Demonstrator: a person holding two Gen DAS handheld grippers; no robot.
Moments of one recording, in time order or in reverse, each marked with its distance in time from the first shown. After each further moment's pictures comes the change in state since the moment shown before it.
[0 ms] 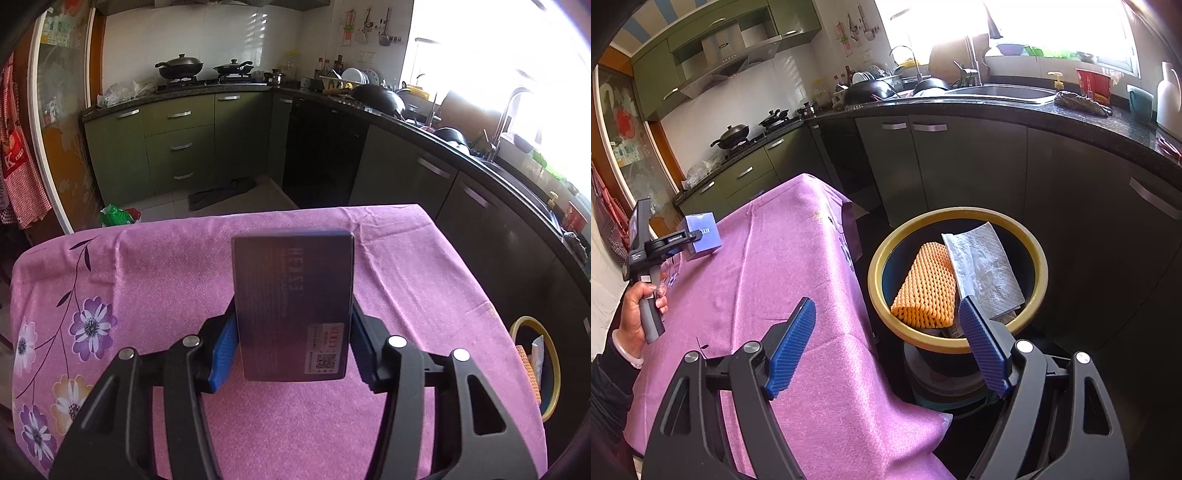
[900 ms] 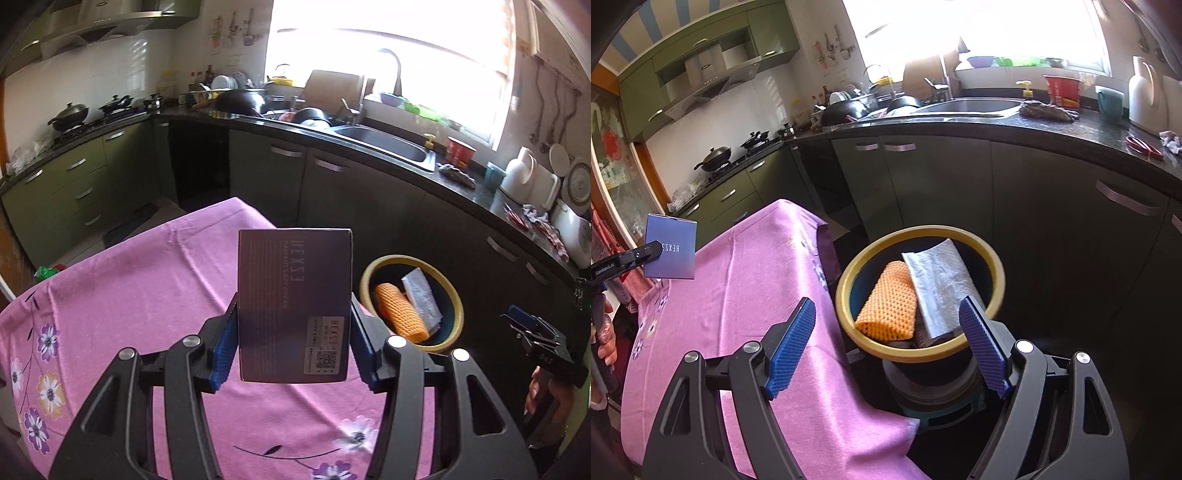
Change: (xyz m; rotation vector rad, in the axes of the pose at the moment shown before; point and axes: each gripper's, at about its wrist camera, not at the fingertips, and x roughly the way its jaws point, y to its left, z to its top) left arm -0.122 -0.154 -0.027 0.317 0.023 -0.330; right arm -0.033 -0.034 0.005 0.063 -0.075 -0.066
